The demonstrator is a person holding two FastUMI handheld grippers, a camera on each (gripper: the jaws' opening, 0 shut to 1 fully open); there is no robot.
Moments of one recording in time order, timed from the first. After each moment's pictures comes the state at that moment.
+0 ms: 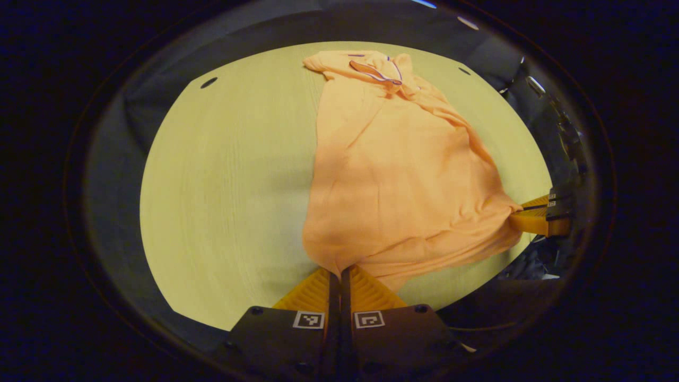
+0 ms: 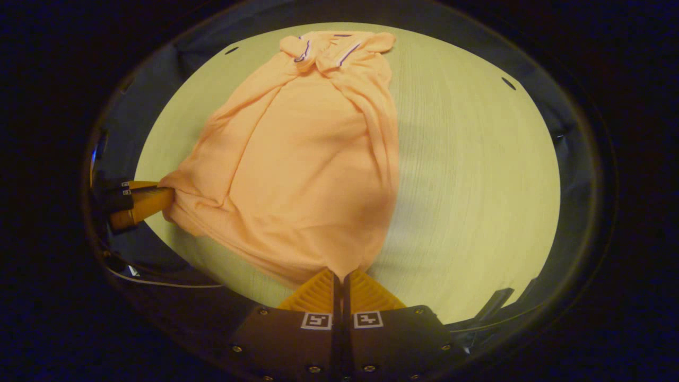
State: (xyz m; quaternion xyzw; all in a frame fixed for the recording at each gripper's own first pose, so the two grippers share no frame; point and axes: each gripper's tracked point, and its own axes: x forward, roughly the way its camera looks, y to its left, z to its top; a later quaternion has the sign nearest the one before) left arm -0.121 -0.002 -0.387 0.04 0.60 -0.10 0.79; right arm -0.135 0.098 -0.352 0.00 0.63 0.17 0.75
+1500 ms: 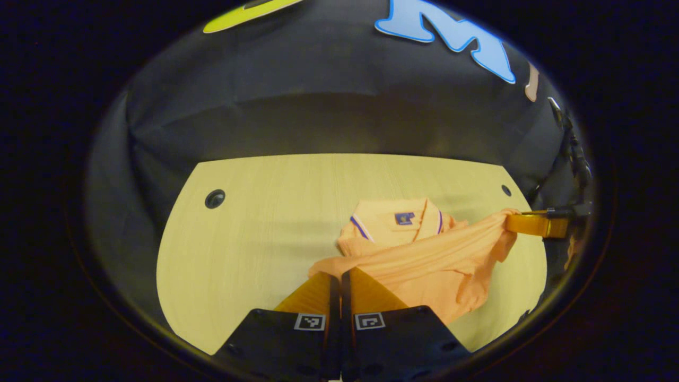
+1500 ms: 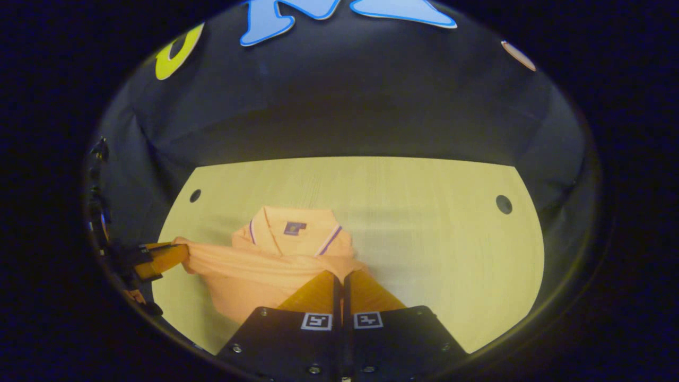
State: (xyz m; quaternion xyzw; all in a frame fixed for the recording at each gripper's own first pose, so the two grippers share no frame) left arm 0.249 -0.006 -0.299 -0.02 0.42 -0.06 0.91; right arm 0.236 0.076 -0.226 0.10 0.42 0.12 0.89
